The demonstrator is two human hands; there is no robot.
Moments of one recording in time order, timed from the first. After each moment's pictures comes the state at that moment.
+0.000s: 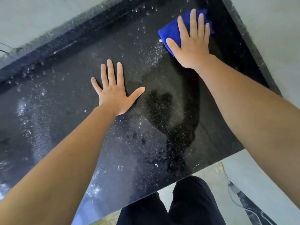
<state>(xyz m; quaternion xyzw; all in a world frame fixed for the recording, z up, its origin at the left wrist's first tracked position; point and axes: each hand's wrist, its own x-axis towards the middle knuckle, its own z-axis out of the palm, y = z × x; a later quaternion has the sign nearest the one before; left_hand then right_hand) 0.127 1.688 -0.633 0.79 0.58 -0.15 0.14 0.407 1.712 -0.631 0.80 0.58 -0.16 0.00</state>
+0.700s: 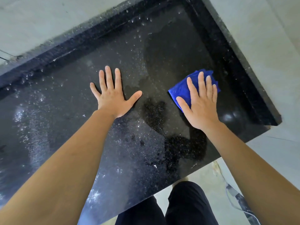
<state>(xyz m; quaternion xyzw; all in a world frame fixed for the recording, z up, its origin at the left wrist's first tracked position) 0.128 1.691 -0.632 0.79 0.58 -0.15 0.15 0.384 1.543 -0.636 0.81 0.56 -0.15 0.00</state>
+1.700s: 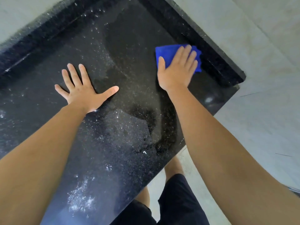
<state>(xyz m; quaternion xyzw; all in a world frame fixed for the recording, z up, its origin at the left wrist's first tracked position) 0.126 1.688 -0.621 0.79 0.56 -0.17 0.19 0.371 1.575 -0.629 0.95 0.27 -0.12 -0.03</state>
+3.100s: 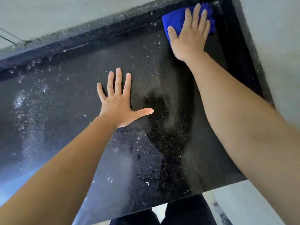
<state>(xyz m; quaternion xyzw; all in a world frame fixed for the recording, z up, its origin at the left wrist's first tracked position) 0.127 1.692 -0.629 0.78 0.58 -0.15 0.16 0.380 1.809 -0.630 0.81 0.57 -0.15 -0.04</state>
